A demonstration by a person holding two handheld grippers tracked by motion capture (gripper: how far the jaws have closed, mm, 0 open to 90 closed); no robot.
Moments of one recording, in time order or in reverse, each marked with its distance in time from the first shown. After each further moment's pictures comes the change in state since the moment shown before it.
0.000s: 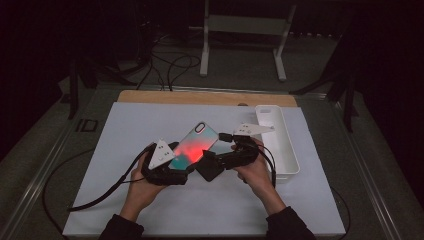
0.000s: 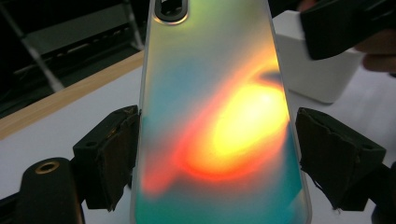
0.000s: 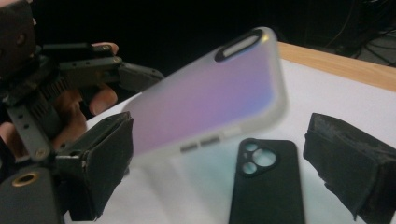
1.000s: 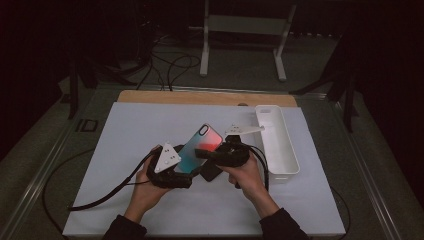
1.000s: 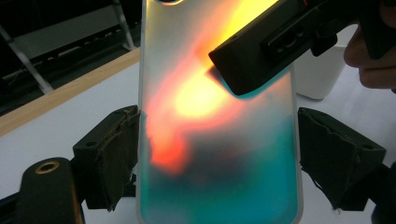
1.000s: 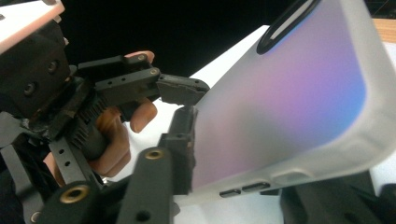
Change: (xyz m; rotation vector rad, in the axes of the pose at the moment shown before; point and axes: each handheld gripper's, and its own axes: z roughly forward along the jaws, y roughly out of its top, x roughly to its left) left arm -0.008 -0.003 0.008 0.015 -0.015 0.023; right arm 0.011 -0.002 0.018 0.043 0.121 0.132
